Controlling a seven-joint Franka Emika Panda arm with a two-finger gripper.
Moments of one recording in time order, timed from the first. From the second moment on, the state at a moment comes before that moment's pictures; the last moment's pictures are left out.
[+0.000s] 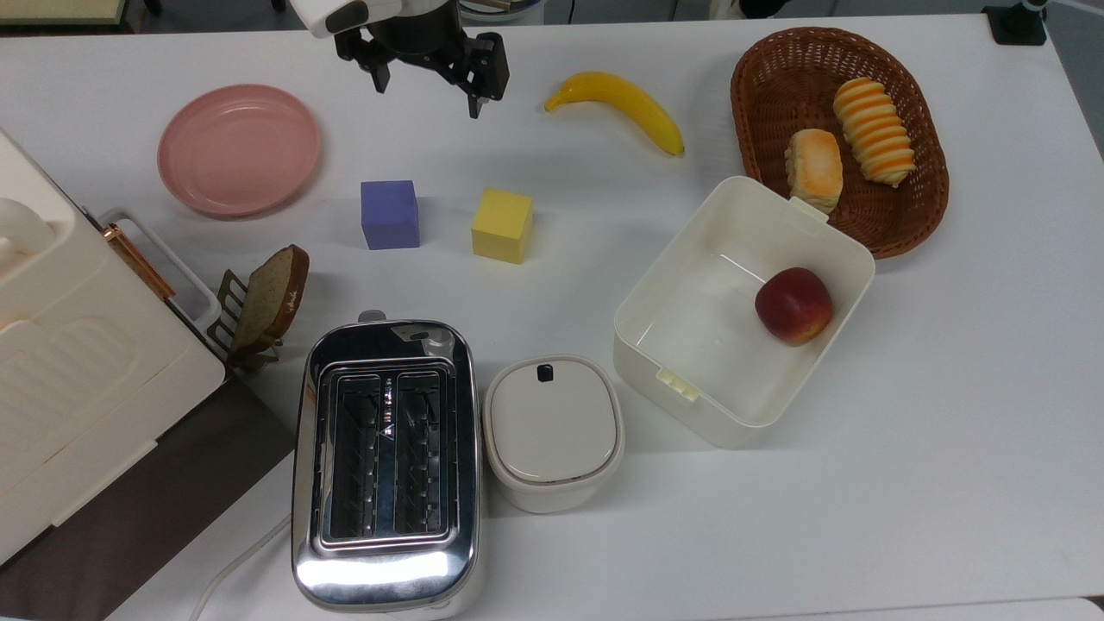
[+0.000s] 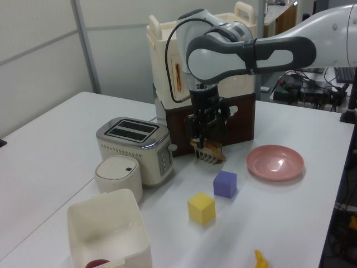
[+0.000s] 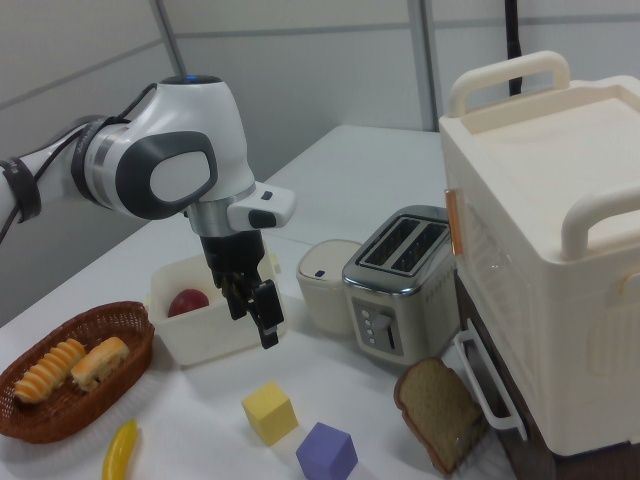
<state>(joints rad) 0.11 0.11 -0.14 -1.63 -0.02 1.63 0.24</state>
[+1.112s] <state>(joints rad) 0.09 0.14 -0.14 -1.63 -0.02 1.63 0.18</state>
